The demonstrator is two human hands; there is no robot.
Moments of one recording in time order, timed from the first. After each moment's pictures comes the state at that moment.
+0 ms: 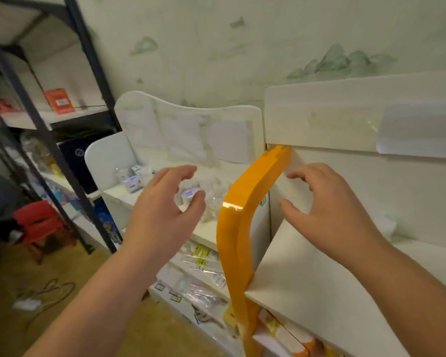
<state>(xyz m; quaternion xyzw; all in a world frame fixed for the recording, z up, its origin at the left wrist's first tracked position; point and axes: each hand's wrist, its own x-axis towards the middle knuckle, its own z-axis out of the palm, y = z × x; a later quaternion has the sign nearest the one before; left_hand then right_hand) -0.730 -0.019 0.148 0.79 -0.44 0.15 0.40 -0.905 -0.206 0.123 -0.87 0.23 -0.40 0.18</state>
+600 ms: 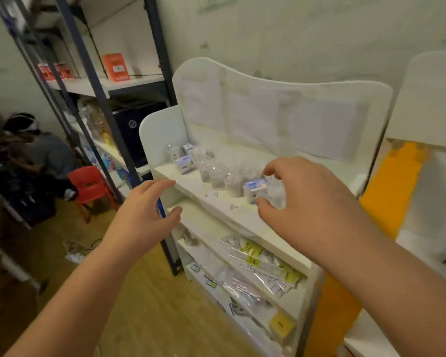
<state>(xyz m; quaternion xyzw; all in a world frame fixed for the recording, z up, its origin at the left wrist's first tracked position) -0.515 0.088 0.097 0.91 -0.32 0.10 0.24 -0.709 -0.116 0.145 -0.94 0.16 -0.27 0.13</state>
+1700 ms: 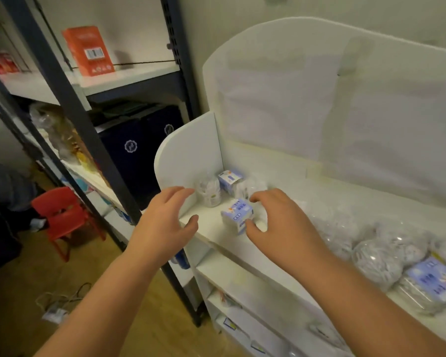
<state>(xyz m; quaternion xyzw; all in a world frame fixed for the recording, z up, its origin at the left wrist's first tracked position) -0.051 0.045 0.047 0.90 -0.38 0.07 0.21 -0.218 -0.121 0.038 -0.91 0.21 -0.26 0.26</state>
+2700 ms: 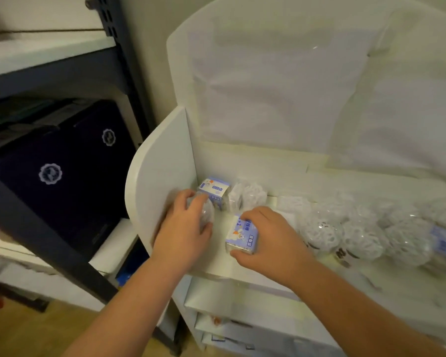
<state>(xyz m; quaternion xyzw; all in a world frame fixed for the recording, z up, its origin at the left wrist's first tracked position) 0.087 -0.046 -0.031 0.79 -0.56 -0.01 0.26 -0.109 -0.117 -0.031 -0.89 0.36 -0.19 0.21</state>
